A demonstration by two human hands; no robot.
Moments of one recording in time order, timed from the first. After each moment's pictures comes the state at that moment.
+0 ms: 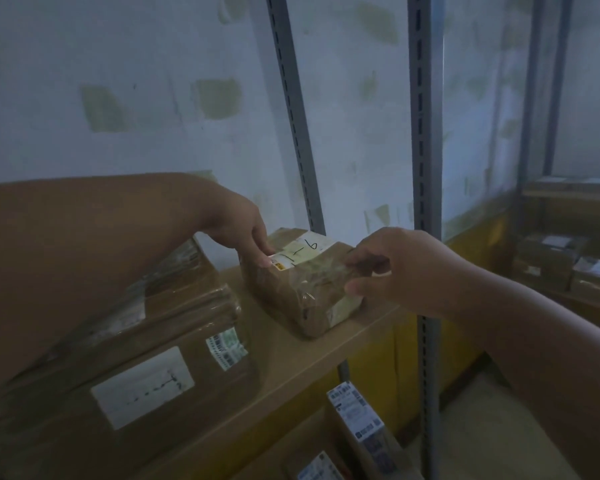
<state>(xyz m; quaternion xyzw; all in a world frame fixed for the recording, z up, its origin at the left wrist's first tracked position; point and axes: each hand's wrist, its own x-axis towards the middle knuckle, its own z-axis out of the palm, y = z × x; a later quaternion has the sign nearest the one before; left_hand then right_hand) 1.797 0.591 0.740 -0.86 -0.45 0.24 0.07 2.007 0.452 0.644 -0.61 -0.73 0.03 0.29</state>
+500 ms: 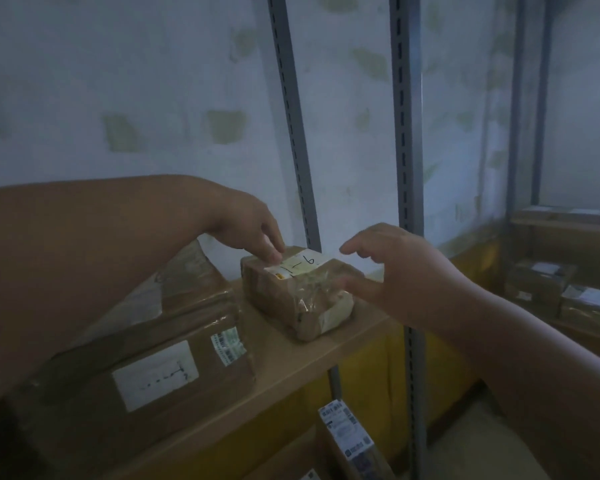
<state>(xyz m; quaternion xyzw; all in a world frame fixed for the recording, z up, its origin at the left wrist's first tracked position) 1.797 0.540 0.764 -0.88 -0.44 0.14 0.08 1.996 0.419 0.657 -0.60 -0.72 -0.06 0.35</state>
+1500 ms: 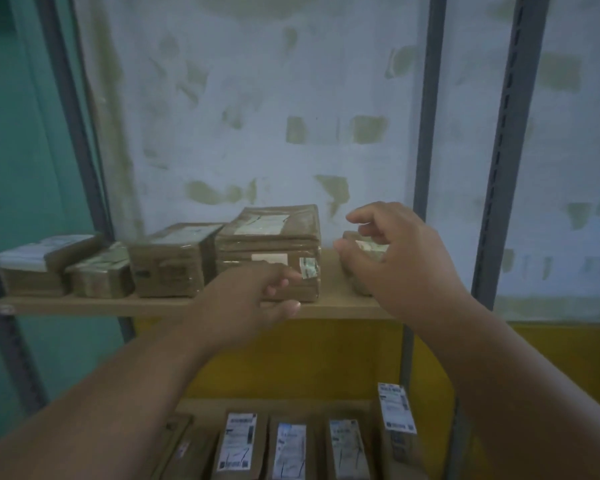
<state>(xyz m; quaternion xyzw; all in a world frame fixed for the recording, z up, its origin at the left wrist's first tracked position) 1.741 0.287 0.633 -0.72 -0.63 -0.30 0.01 1.962 0.327 0.679 -0.36 -0.80 0.05 0.48</state>
